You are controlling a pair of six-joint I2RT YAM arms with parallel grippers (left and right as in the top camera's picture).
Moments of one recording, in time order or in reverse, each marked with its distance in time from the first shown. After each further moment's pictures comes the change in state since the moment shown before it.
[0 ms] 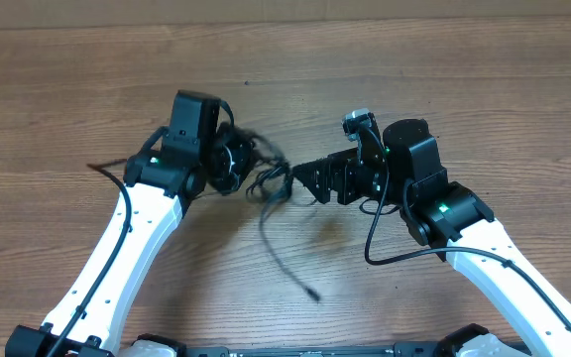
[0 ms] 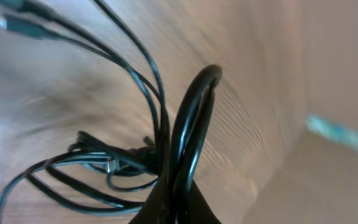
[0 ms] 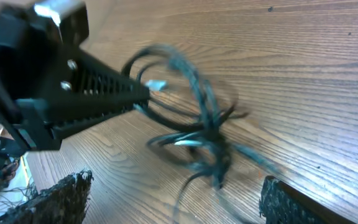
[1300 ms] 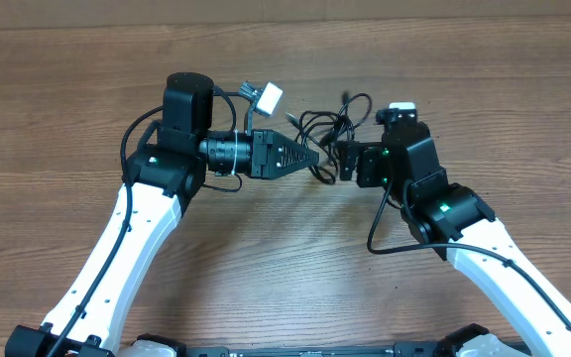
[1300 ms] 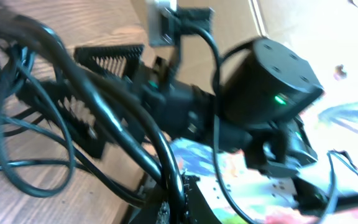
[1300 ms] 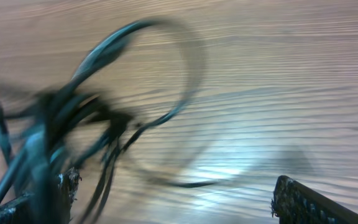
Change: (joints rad) left arm 0.008 0.001 0.000 0.269 0.894 0.680; right arm -0.019 0.000 0.000 -0.106 0.646 -0.014
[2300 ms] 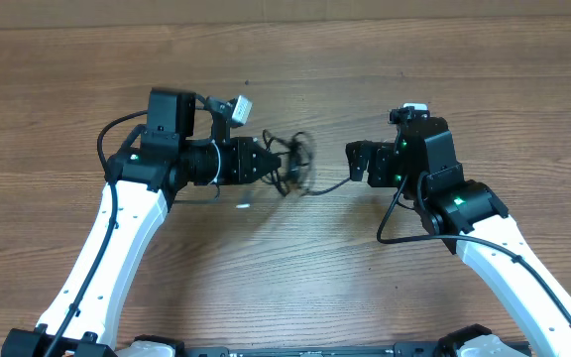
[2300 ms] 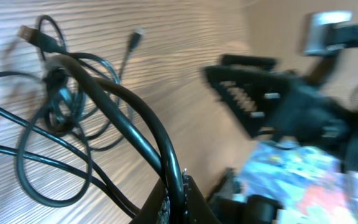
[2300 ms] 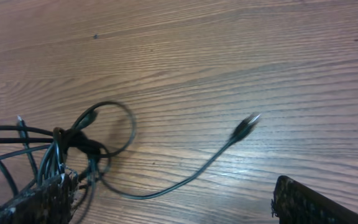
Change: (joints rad) left arm 0.094 0.000 0.000 -0.338 -0.396 0.202; right arm -0.082 0.000 0.000 -0.045 -0.175 0.006
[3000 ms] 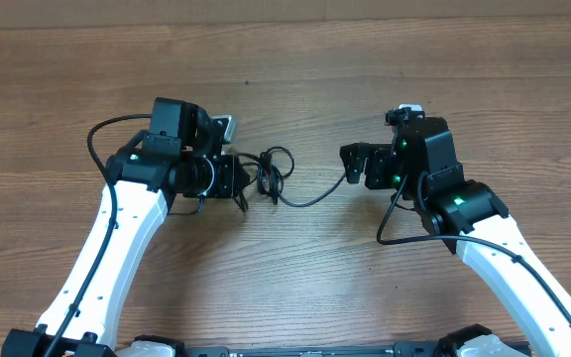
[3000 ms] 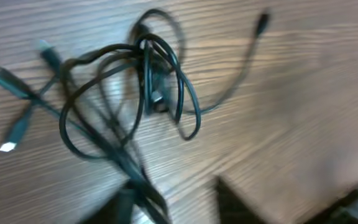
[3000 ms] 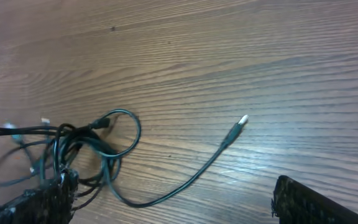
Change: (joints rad) left arm 0.000 0.000 0.000 -0.202 -0.444 0.178; right arm -0.001 0.000 0.000 0.000 -0.077 0.000
